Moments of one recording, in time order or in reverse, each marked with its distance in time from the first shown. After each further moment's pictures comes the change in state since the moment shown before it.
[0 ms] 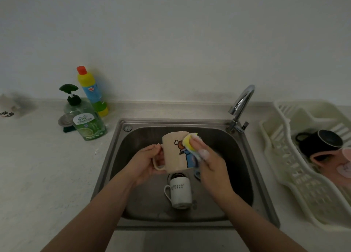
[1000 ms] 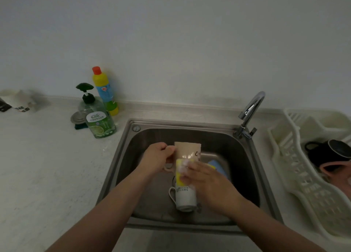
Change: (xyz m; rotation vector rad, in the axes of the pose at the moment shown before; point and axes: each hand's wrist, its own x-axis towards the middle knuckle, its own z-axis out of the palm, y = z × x) left_hand -0.006 0.011 0.018 0.467 0.305 0.120; right_hand -0.004 0.011 0.005 -0.829 -0.364 -0.663
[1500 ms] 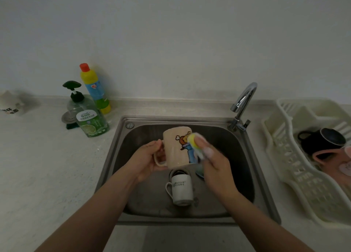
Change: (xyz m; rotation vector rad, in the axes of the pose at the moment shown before) left_hand 0.000 -0.012 -0.006 -0.481 -0.270 -0.107; right_hand -0.003 -0.002 -0.014 0.615 0.395 0.548
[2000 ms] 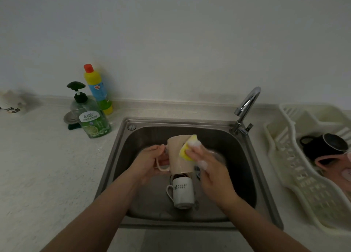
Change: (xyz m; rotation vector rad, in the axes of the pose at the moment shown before) left_hand 0.003 -0.004 -0.006 0.069 0.115 -0.027; right_hand -0.003 0.015 0.011 -0.113 -0.136 -0.058
